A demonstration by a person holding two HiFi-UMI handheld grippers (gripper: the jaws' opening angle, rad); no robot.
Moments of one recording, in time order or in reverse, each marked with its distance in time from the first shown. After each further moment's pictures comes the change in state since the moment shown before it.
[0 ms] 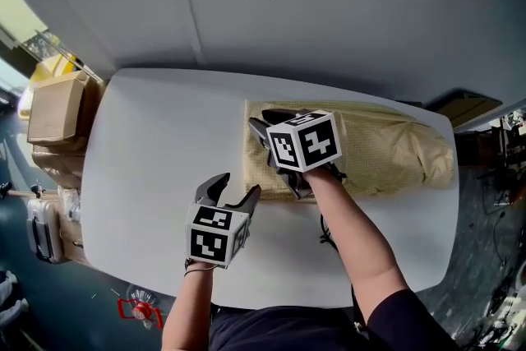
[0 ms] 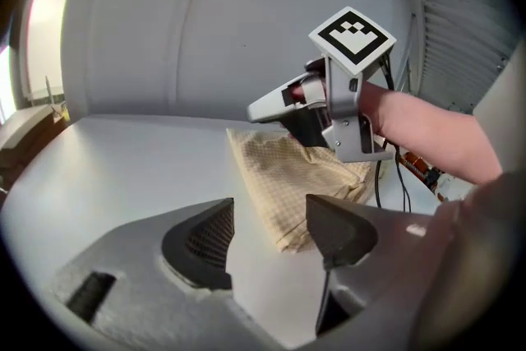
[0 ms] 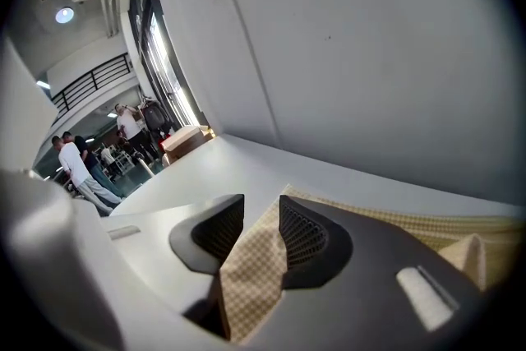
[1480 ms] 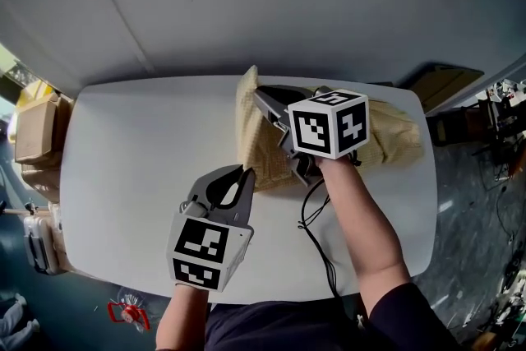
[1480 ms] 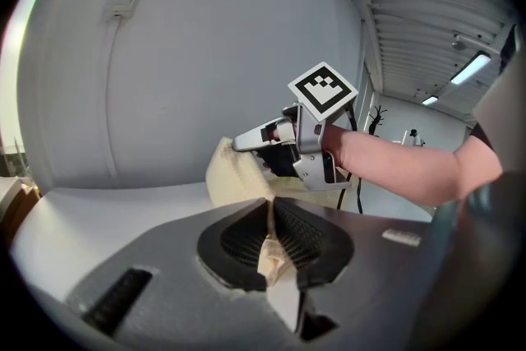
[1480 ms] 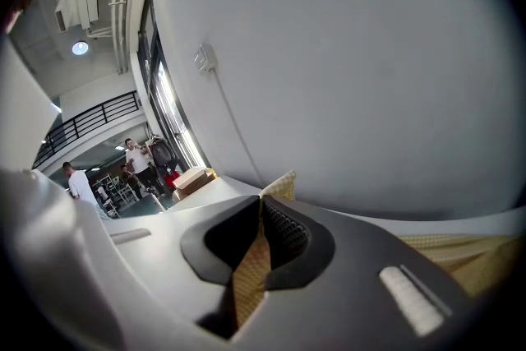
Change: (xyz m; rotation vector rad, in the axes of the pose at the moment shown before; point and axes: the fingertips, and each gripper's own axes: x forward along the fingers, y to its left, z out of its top) left arm -0.017 -0.171 0.094 0.223 -0.197 -0.104; right arm -0.161 -0.080 0.026 0.071 -0.262 0.062
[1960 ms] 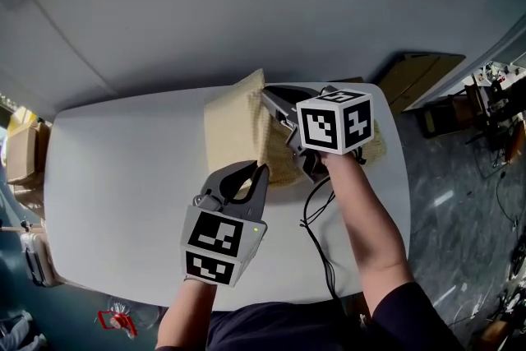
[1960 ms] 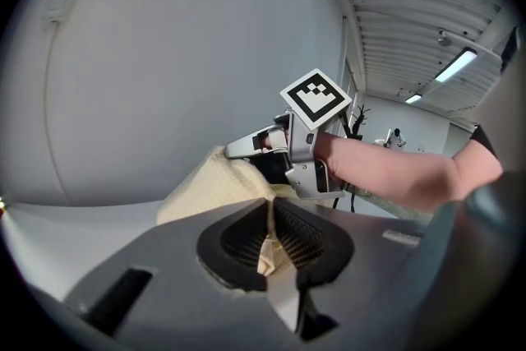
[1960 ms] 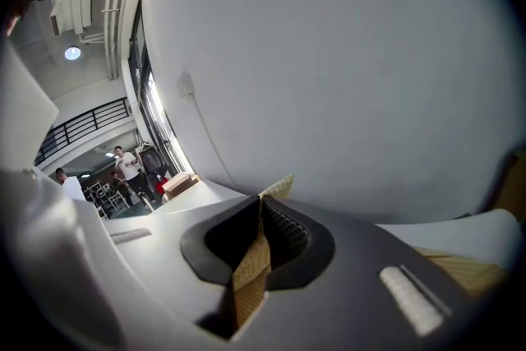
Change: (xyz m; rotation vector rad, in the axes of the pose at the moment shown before) left arm 0.091 -0.124 0.045 0.053 -0.013 -0.097; right arm -0.113 -0.113 0.002 0.034 -0.039 -0.057
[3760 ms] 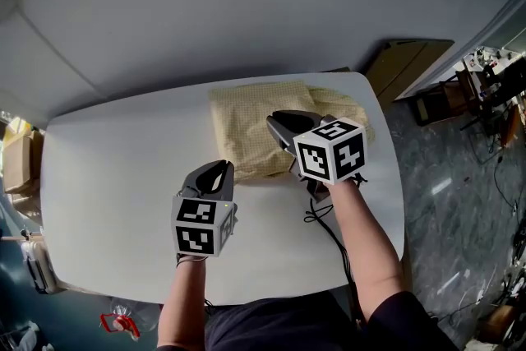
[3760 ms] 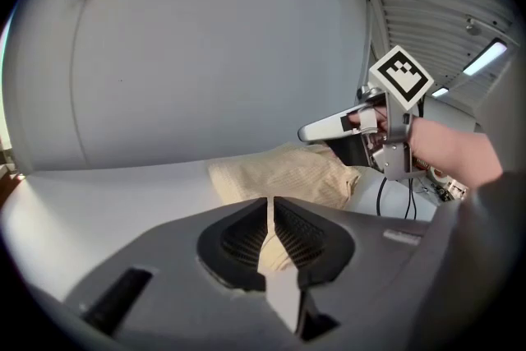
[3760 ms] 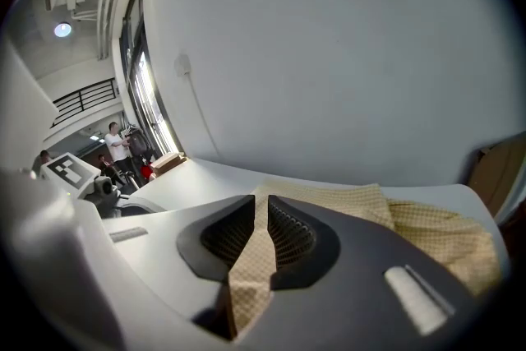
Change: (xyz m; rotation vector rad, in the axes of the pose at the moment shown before) left arm 0.020 0.044 -0.076 -0.077 0.096 0.136; right arm -0.048 -0.018 -0.071 -0.041 0.071 -0.125
